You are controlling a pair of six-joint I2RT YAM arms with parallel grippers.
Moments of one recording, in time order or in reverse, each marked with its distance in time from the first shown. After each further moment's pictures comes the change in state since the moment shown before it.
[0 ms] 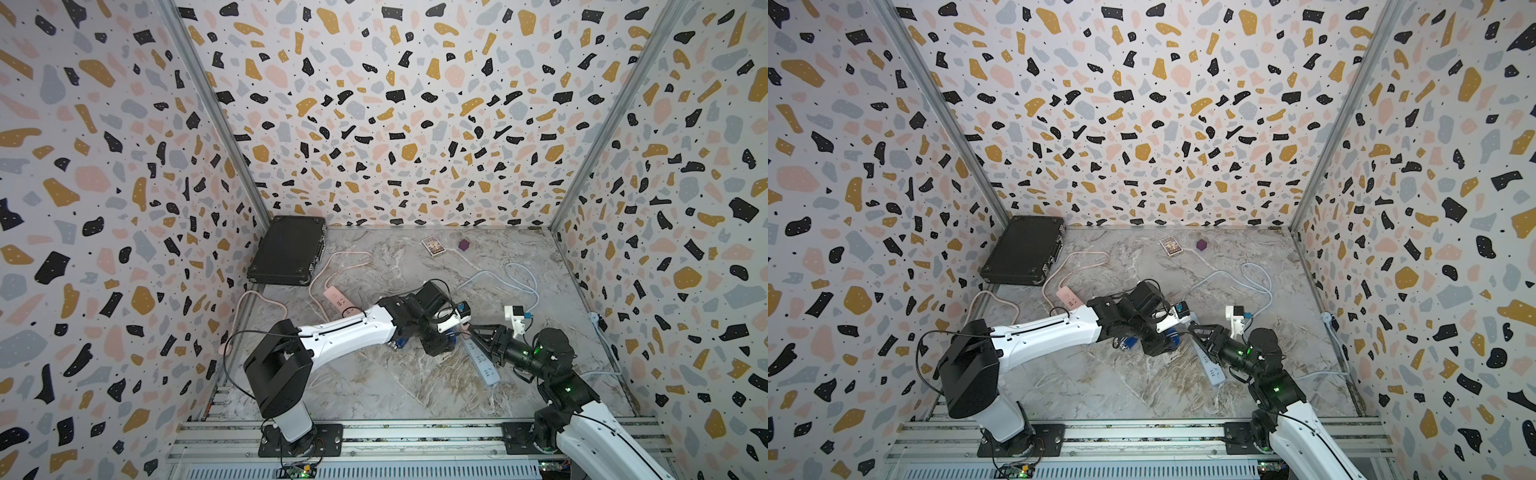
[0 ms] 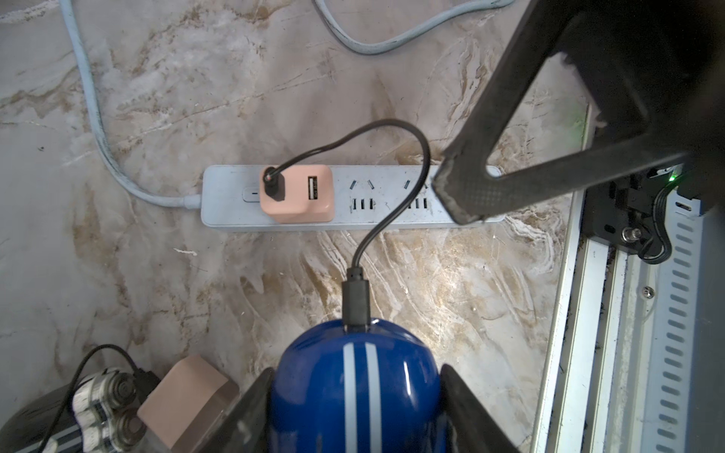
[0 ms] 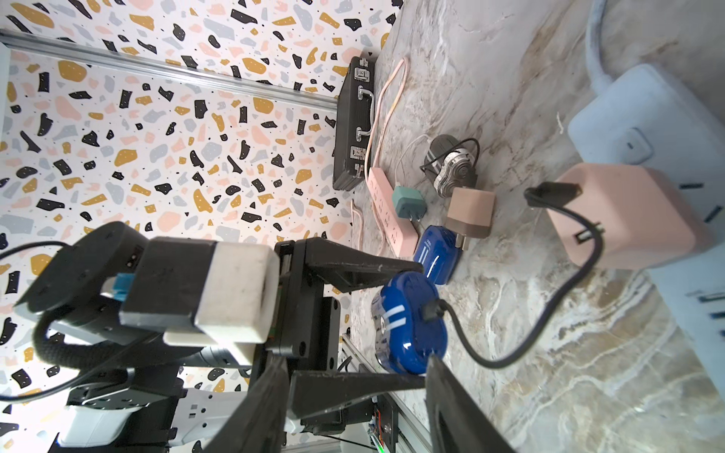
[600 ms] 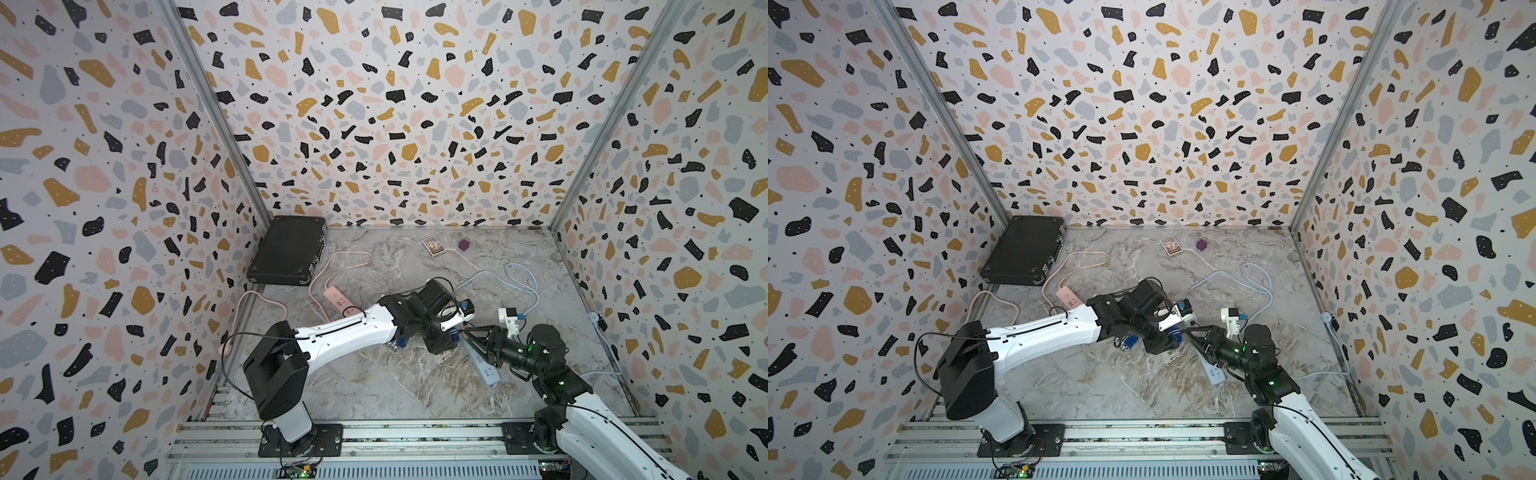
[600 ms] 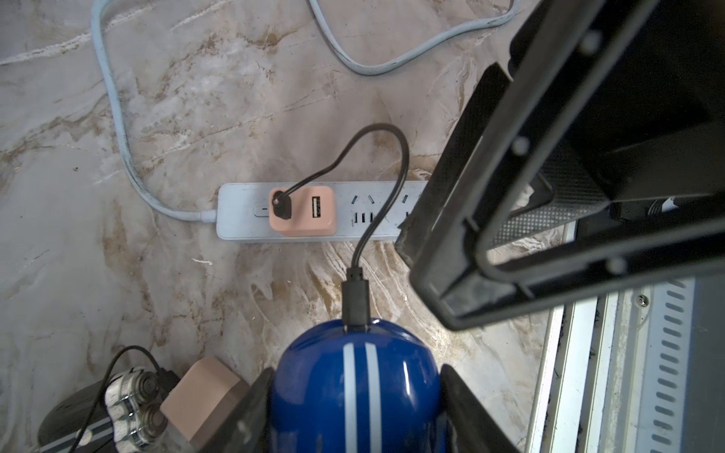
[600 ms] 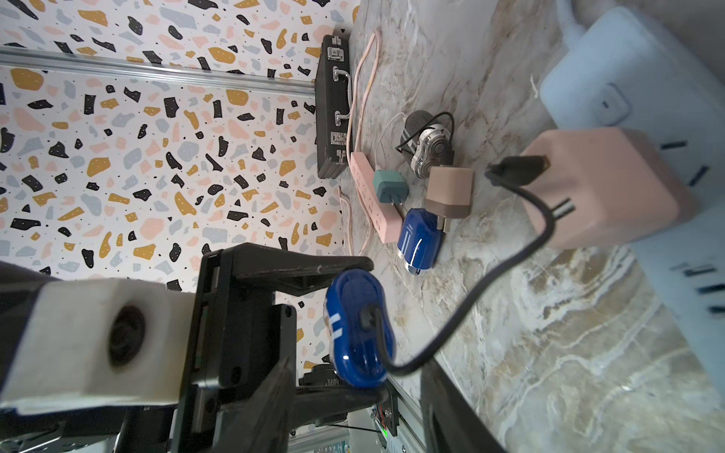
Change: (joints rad) left arm -0.019 -0.006 0.046 -0.036 -0.042 -0.002; right arm 0.000 0.108 -0.003 0.035 -0.035 0.026
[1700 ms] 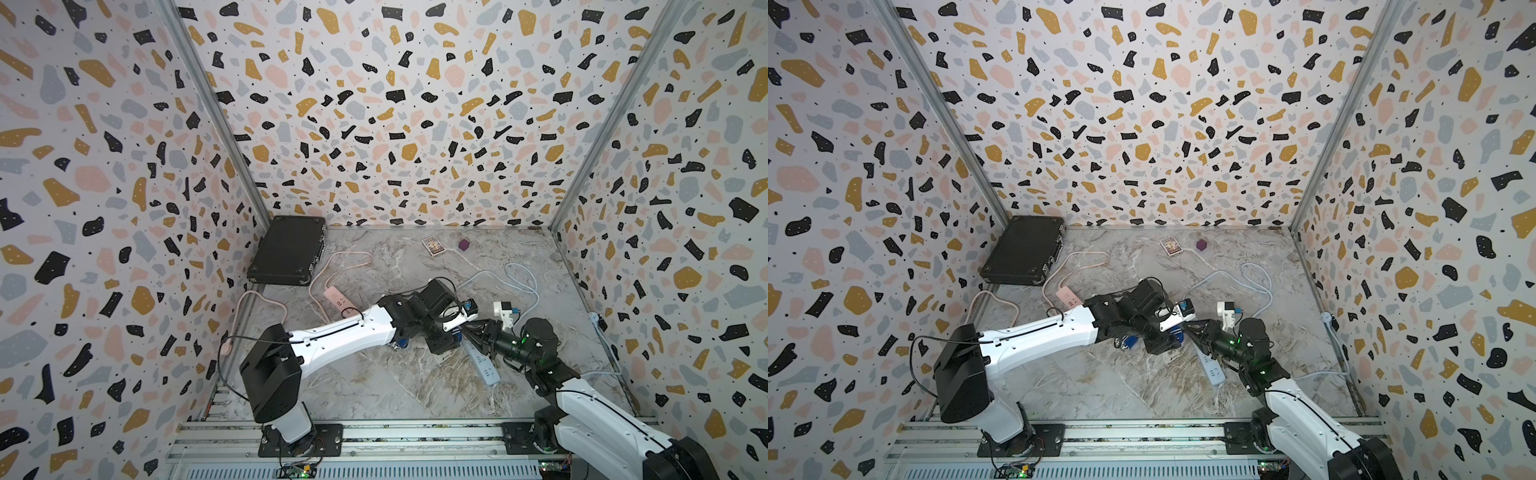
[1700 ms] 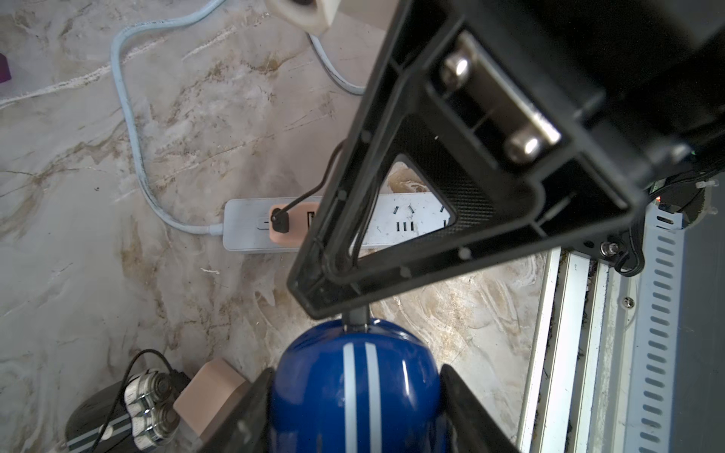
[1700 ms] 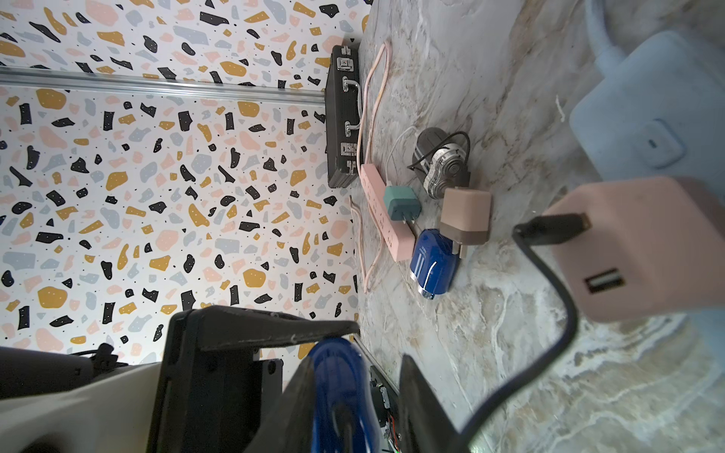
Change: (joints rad) left arm -0.025 -0.025 0.026 -0.018 -0.019 0.000; right arm 0.001 0.211 0.000 0.266 0.000 0.054
